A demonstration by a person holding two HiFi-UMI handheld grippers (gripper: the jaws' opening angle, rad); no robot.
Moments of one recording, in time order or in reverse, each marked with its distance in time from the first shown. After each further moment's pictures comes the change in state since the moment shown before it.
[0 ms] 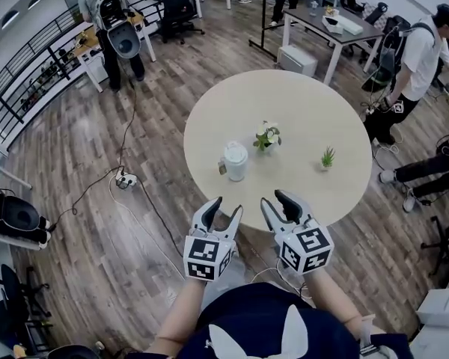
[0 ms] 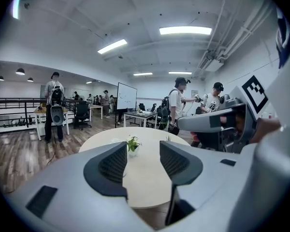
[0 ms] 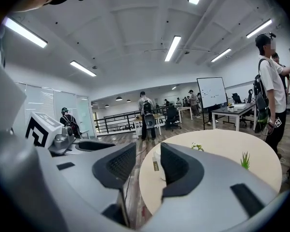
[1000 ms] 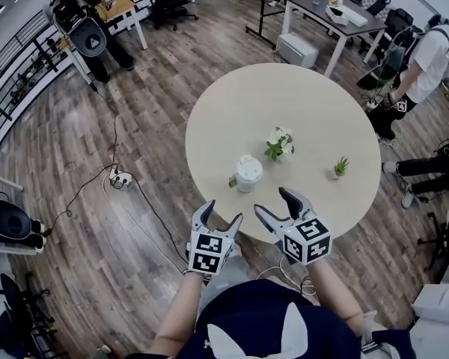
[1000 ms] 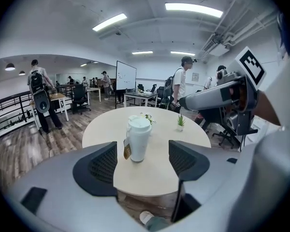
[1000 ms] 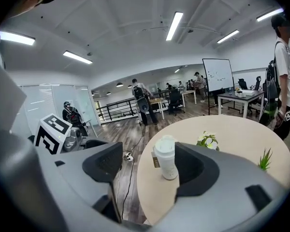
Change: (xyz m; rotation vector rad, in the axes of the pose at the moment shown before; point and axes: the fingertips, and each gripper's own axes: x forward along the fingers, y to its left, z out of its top) left arm 0.062 0.093 -0.064 0.009 0.254 -0.031; right arm 0.108 -0.016 -0.026 0.028 0.206 0.047
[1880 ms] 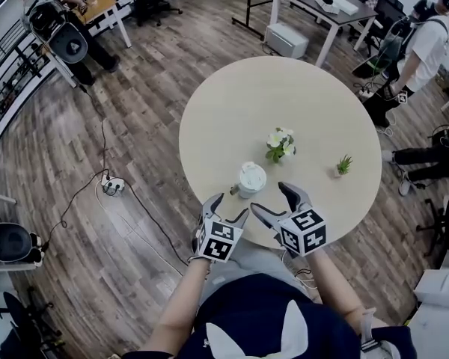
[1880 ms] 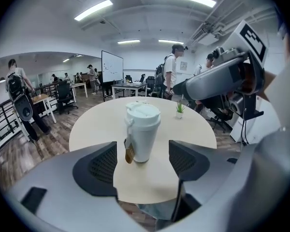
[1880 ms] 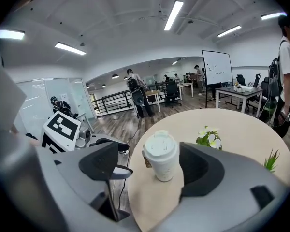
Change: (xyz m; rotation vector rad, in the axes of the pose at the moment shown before) left arm 0.074 0.019 -0.020 0.125 0.129 -0.121; right arm 0.055 -0.025 -0.014 0.003 0.105 -0.047
